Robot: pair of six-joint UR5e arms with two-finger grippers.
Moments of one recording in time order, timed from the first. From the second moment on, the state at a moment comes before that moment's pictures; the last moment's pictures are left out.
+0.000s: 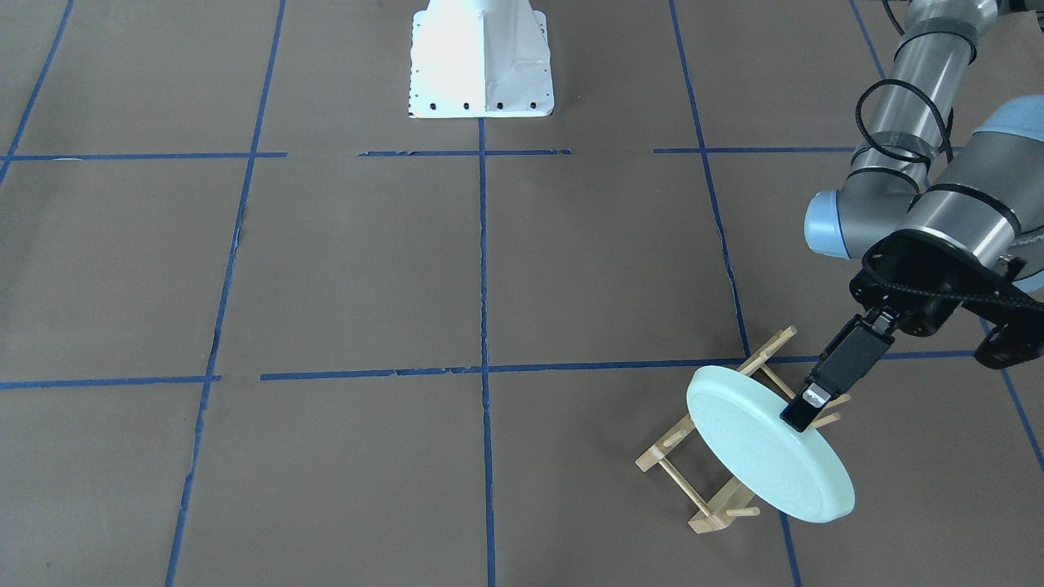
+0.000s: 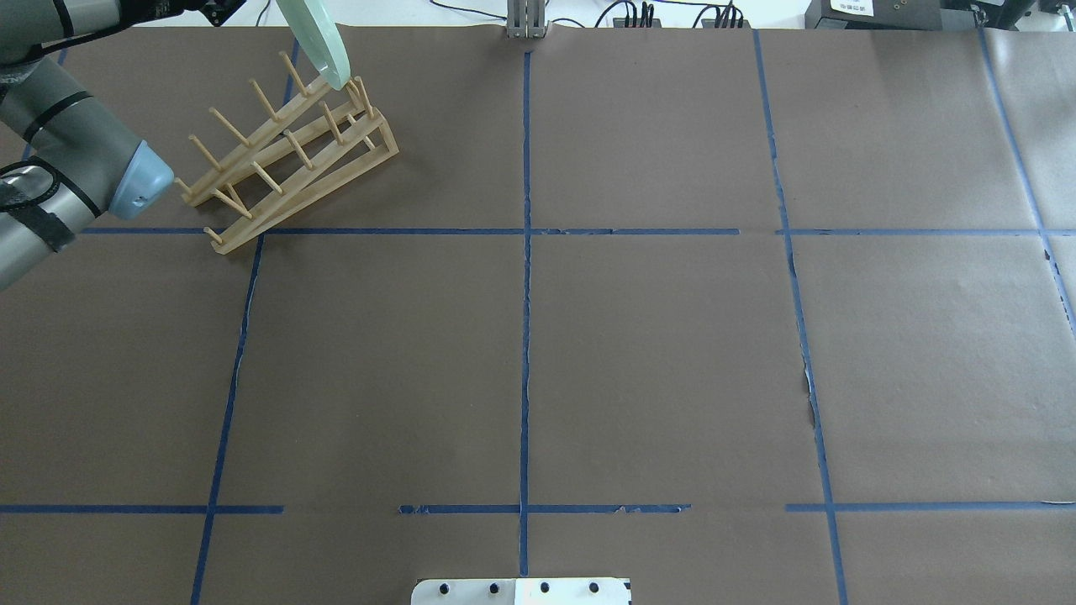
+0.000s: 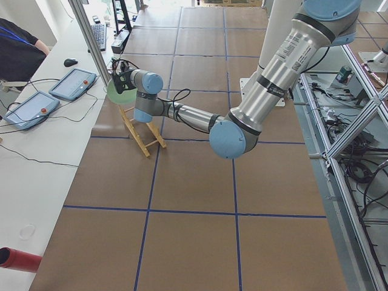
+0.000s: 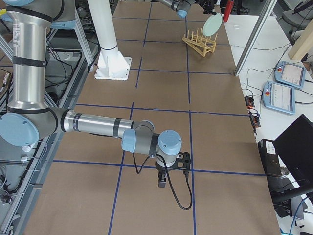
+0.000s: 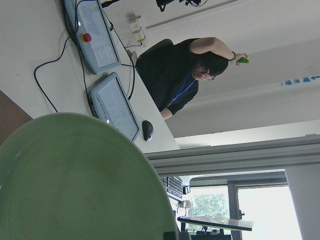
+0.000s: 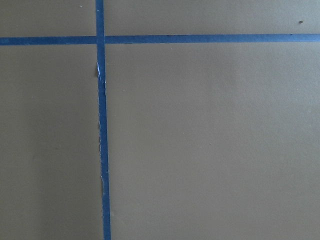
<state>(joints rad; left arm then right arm) -1.07 -2.17 -1.21 -3.14 -1.88 -2.01 1.61 -1.68 1.60 -1.60 2.30 -0.07</state>
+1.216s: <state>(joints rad) -1.02 -2.18 -1.13 -3.14 -1.85 -2.01 1.61 -1.68 1.60 -1.60 2.30 -0.07</state>
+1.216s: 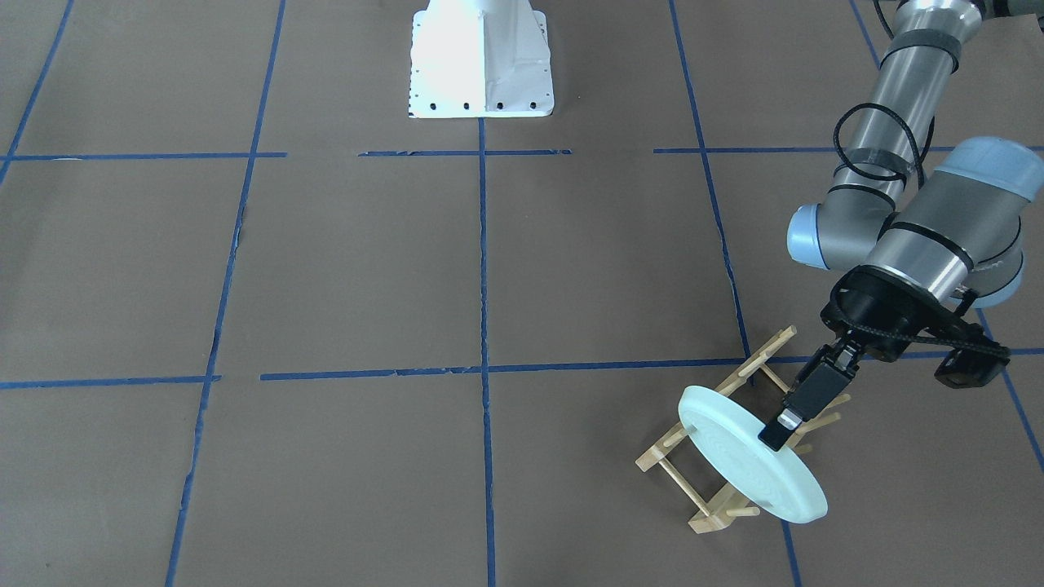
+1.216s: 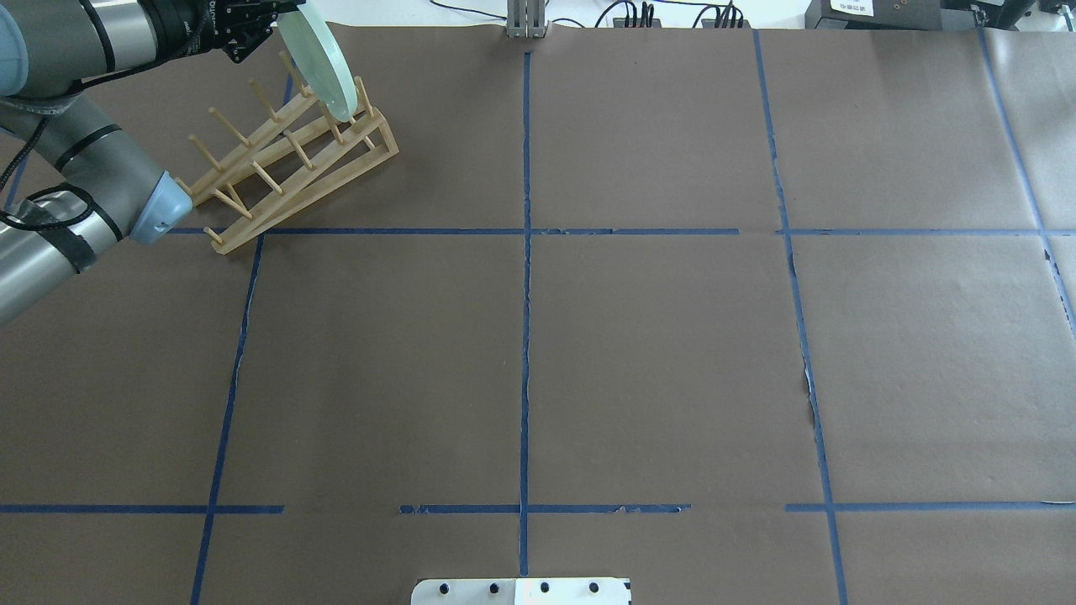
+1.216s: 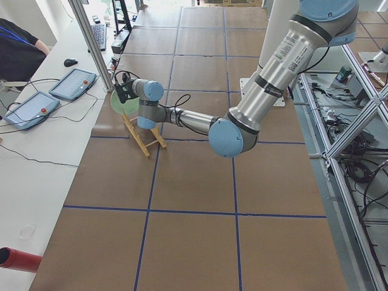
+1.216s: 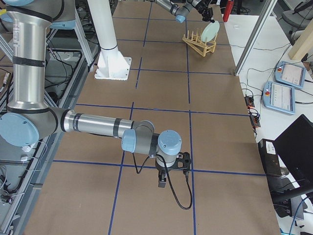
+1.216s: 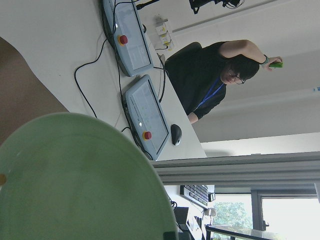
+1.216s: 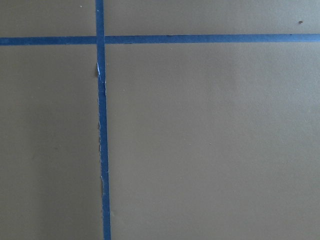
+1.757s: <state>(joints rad) -1.01 -2.17 -1.12 -3.14 -1.83 -2.00 1.61 -1.68 1.60 -1.60 2.30 -0.07</state>
